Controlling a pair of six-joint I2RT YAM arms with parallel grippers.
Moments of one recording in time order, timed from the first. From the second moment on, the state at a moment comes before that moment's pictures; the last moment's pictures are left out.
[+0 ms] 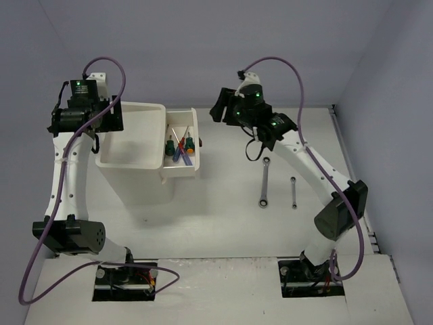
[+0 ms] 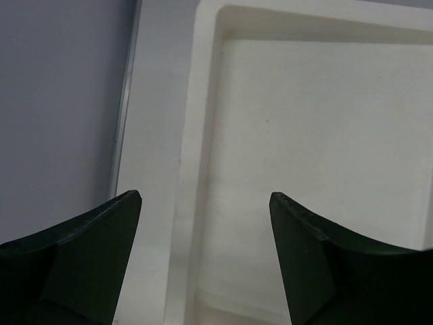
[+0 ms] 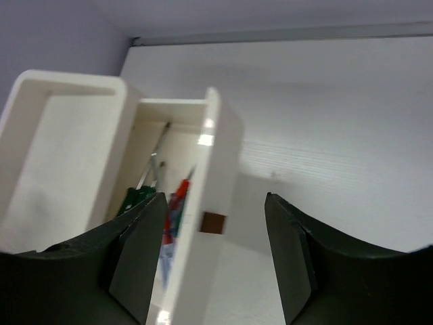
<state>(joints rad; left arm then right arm) 0.01 1.47 1.84 -1.05 -0.15 -0.01 0.64 1.73 1.74 -0.38 0.05 0.54</state>
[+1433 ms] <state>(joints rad) 0.13 1.55 1.76 -0.92 -0.03 0.05 0.73 2.03 1.84 -0.49 0.08 0.47</state>
